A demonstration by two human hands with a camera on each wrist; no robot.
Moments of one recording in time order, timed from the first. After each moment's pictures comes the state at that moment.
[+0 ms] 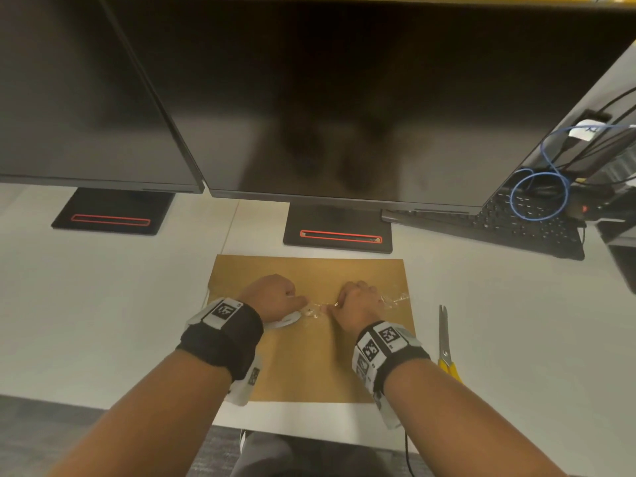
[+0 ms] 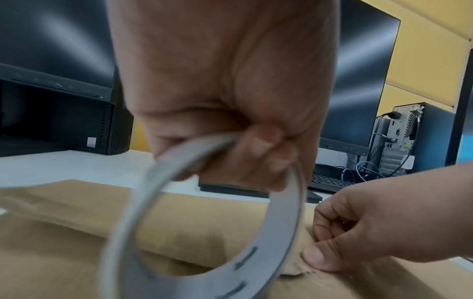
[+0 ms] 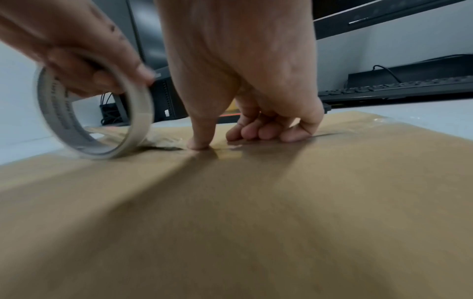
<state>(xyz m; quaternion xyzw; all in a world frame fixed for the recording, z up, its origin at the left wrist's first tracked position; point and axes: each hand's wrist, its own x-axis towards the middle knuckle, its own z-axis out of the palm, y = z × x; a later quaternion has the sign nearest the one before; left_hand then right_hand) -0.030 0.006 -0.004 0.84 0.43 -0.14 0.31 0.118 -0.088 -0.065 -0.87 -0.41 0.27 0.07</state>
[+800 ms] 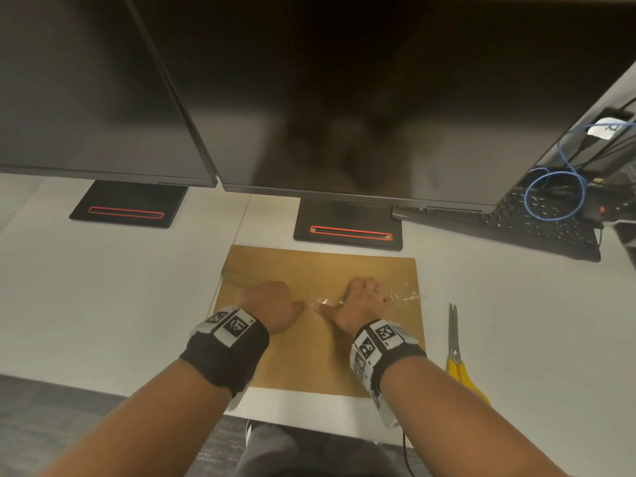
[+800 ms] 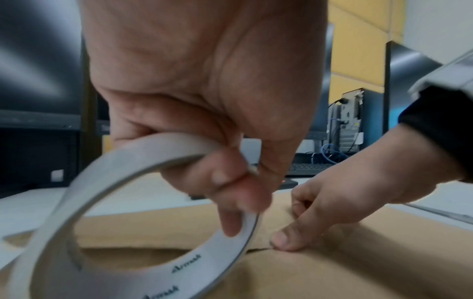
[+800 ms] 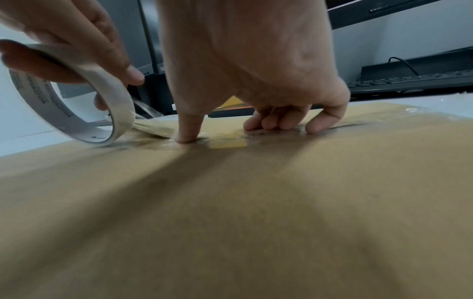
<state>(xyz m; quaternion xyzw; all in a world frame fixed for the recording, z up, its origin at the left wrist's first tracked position) -0.047 -0.011 -0.003 0.85 0.46 -0.21 0.14 0.099 -0.086 -0.058 -0.89 -0.39 0.24 -0.01</state>
